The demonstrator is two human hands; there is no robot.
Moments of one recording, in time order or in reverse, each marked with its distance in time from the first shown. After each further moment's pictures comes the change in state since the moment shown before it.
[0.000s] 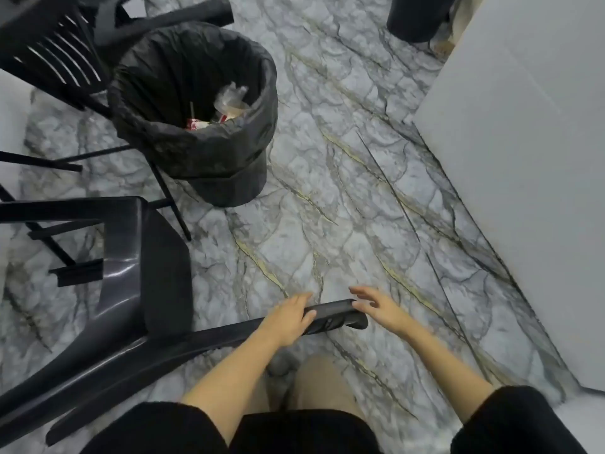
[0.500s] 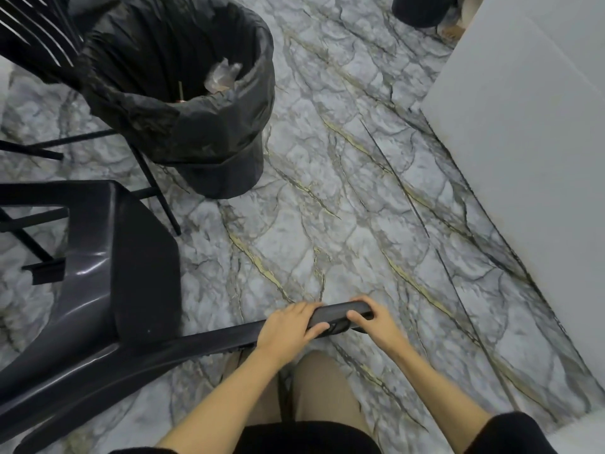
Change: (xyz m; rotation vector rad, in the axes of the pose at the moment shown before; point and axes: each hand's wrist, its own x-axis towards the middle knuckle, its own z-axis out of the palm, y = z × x) left_hand 0.031 -0.020 0.042 0.239 0.251 0.109; right_hand 0.029 0.041 0.048 0.267 0.221 -0.087
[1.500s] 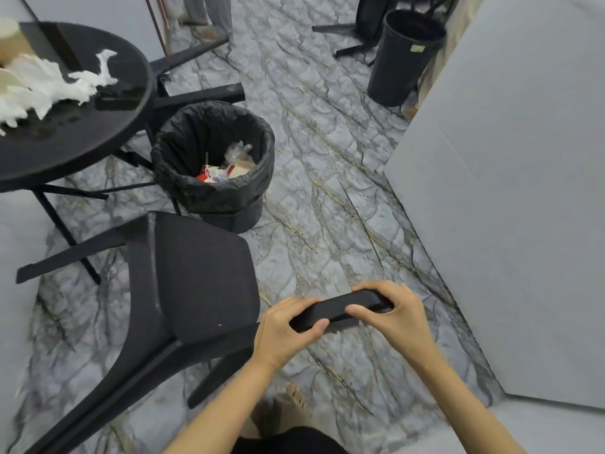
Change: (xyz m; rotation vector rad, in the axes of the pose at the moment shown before) left_hand -0.177 0.162 -0.240 -0.662 0.600 0.126; right_hand -0.253 -0.326 -0.096 -0.435 0.292 -0.529
